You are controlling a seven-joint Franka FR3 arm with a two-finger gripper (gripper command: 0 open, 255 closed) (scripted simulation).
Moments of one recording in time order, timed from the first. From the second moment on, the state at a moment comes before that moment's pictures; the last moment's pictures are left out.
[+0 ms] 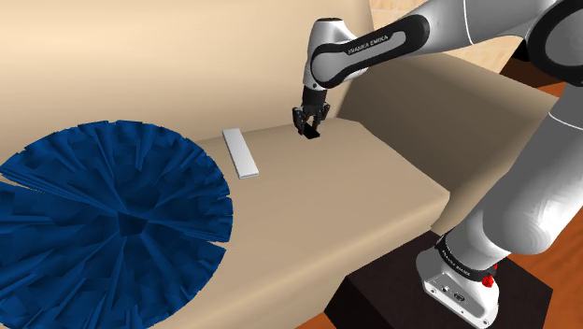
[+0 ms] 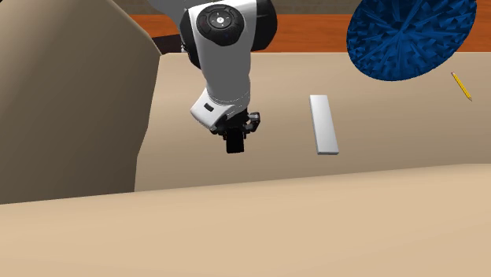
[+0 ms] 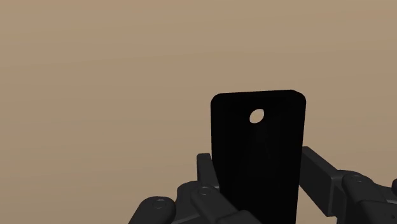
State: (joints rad) arm 0.07 0.14 0.08 -2.03 0.00 2.17 0.29
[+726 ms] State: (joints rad) arm 0.07 0.10 0.08 -1.96 0.00 2.06 0.29
